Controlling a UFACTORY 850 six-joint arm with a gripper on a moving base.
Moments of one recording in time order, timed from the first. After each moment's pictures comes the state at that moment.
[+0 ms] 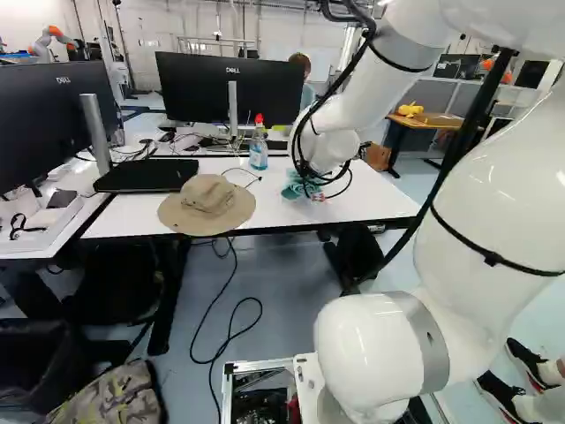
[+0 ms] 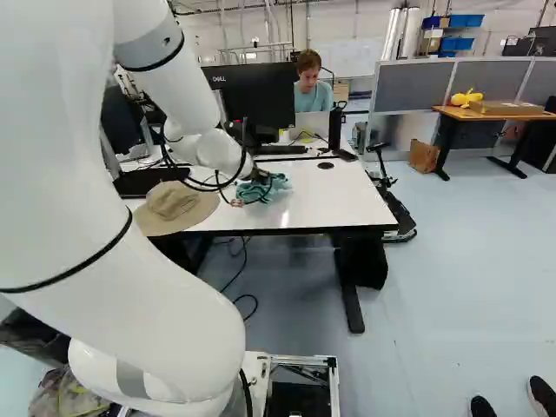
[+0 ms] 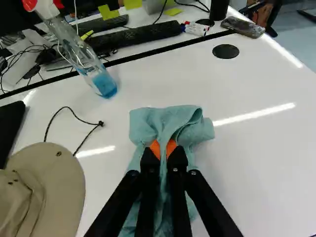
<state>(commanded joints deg) 0.0 1.5 -35.7 12.6 14.3 0.0</state>
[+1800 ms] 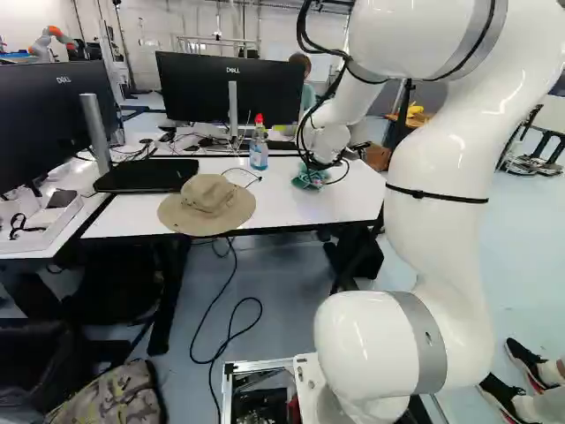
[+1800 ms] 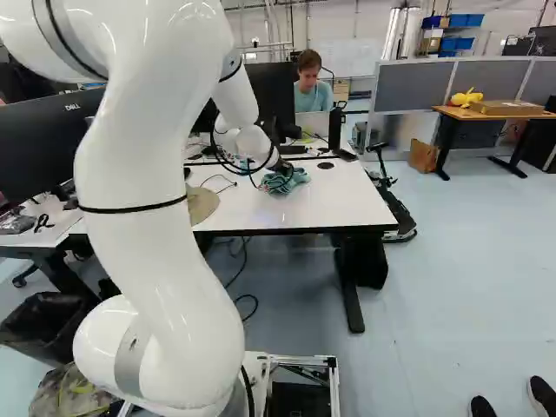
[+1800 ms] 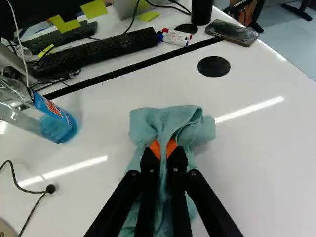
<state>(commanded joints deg) -5.4 -19.9 -54.9 12.6 14.3 0.0</state>
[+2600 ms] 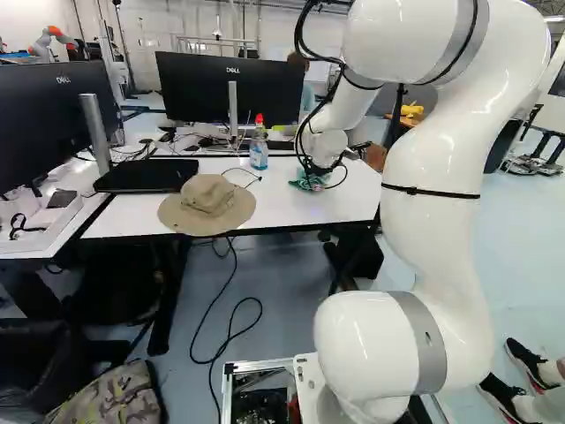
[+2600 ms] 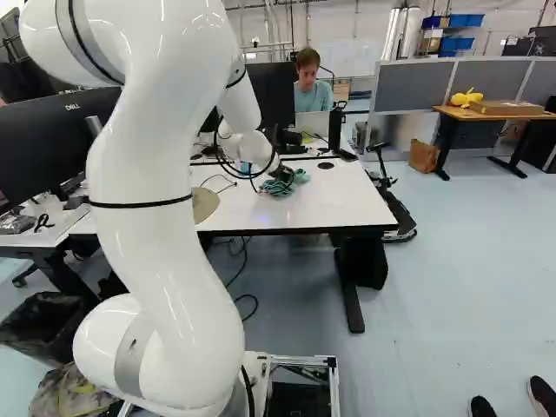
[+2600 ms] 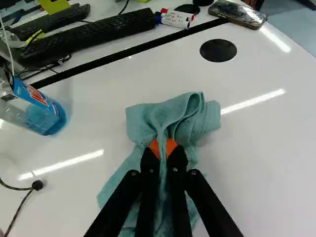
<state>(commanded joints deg) -5.4 -22.0 -55.4 12.6 12.4 0.0</state>
